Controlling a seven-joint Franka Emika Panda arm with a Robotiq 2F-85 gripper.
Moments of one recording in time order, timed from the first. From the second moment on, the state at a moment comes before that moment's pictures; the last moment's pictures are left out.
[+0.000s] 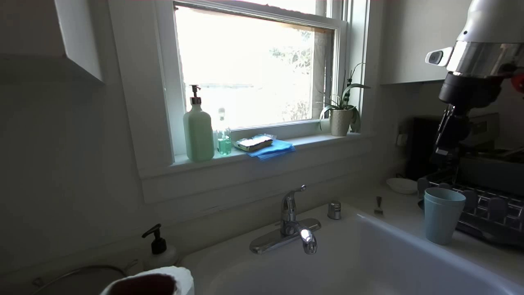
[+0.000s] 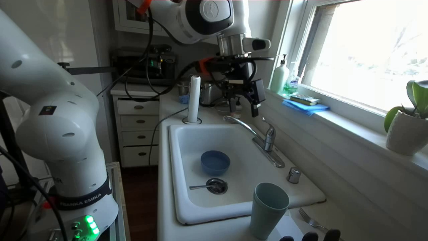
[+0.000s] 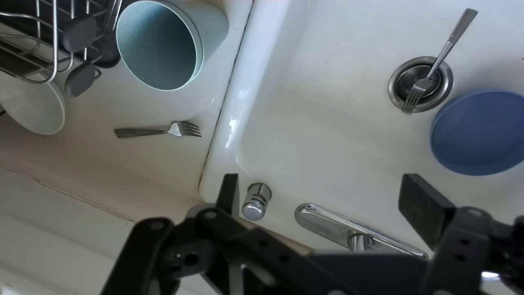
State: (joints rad) arm -0.08 -0.56 -0.05 -2.53 -0.28 2.23 -0.09
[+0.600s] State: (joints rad) arm 0.05 -0.40 -0.03 -2.39 -0.23 2.43 -0.20
